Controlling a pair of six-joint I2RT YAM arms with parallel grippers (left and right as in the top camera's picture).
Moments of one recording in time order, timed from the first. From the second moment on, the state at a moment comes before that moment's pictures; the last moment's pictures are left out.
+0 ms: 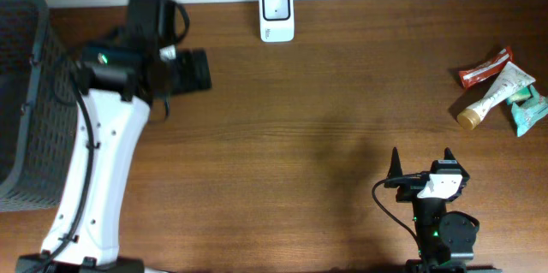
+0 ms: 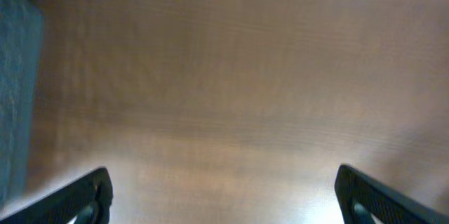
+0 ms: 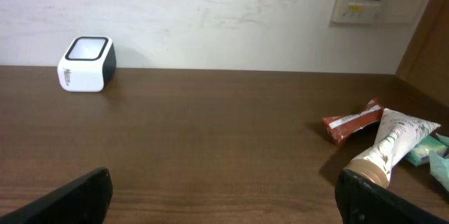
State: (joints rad) left arm -0.20 1.60 1.76 -1.25 -0.14 -0.31; right arm -0.04 0.01 0.01 -0.08 0.03 -0.04
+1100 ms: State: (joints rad) left arm -0.09 0.21 0.44 -0.63 -0.15 -0.31; right arm -0.04 0.01 0.01 -0.08 0.03 -0.04
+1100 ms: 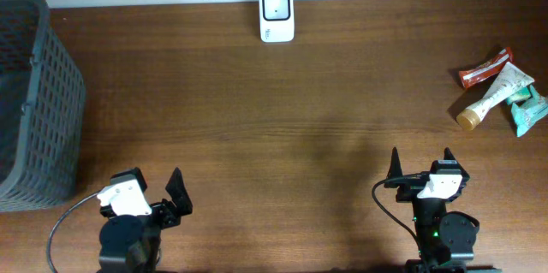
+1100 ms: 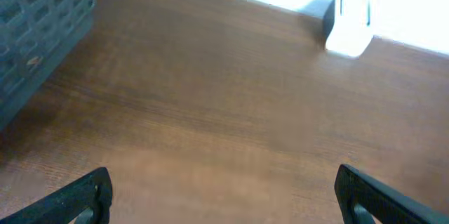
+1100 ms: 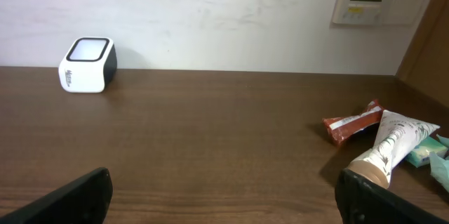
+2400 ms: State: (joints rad) left arm -0.05 0.01 0.01 -0.06 -0.15 -0.08; right arm -0.04 0.01 0.01 -0.08 0.03 -0.04
